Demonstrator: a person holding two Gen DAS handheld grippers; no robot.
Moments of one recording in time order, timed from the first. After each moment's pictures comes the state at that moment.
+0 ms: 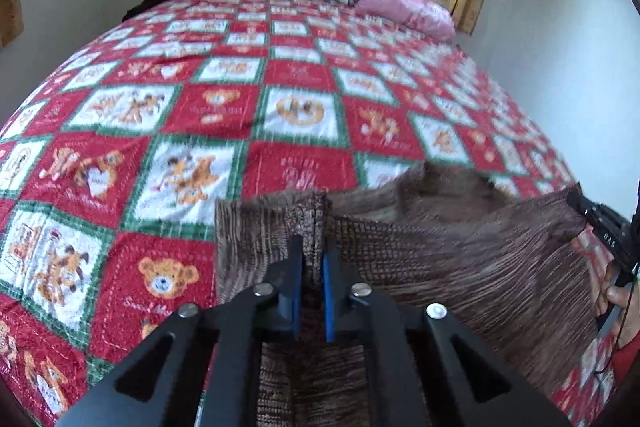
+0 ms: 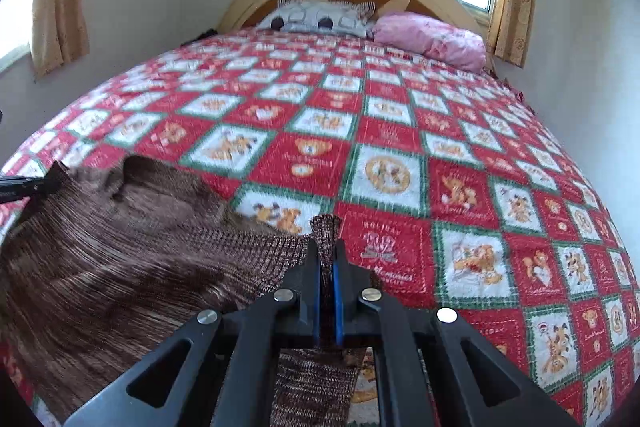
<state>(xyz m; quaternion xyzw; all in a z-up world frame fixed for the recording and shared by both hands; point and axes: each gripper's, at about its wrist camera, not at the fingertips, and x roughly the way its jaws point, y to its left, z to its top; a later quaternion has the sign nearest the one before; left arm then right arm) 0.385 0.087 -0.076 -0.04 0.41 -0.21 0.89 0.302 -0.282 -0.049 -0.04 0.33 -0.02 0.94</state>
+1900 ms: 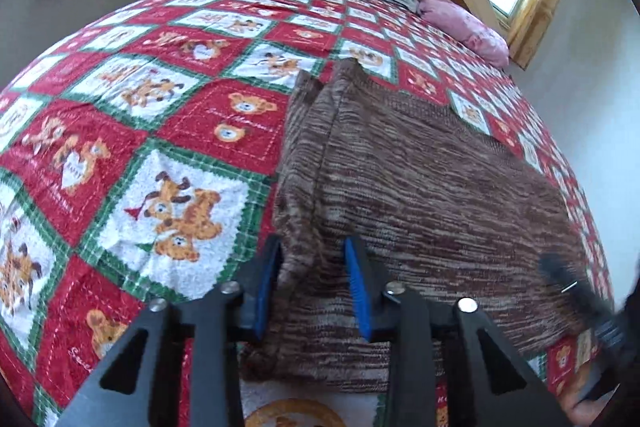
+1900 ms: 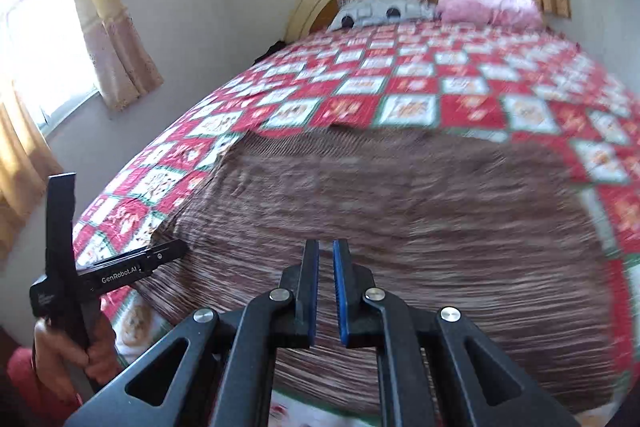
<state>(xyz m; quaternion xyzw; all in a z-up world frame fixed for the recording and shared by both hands) 0.286 0.119 -0.111 -0.12 0.44 -0.08 0.89 0.240 -0.132 -0.089 0.11 0.38 0.12 0.91</state>
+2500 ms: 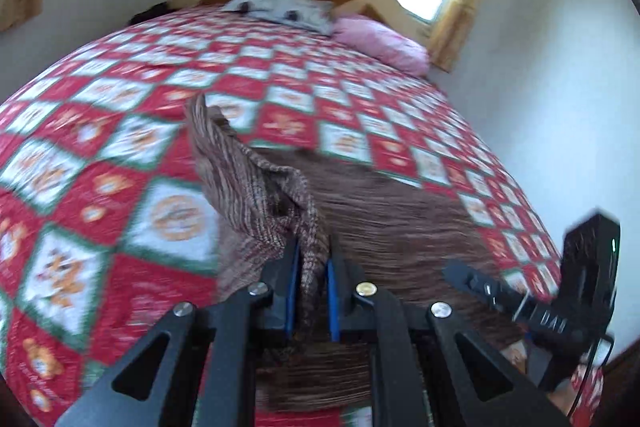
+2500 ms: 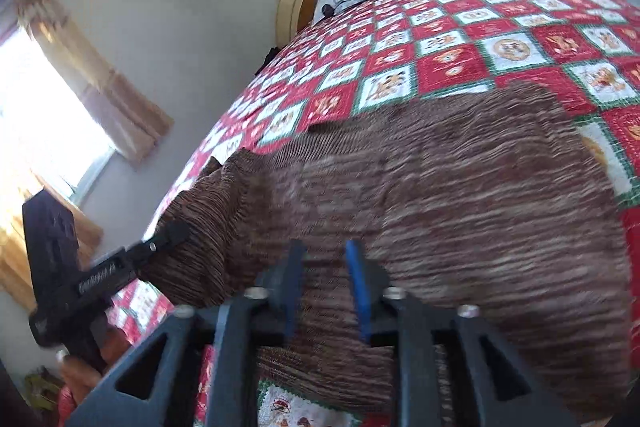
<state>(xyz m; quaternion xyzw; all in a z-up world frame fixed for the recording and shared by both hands) 0.275 0.017 -0.046 -0.10 0.37 -0.22 0.90 0.240 -0.222 -0.074 0.26 0.36 0.13 0.89</state>
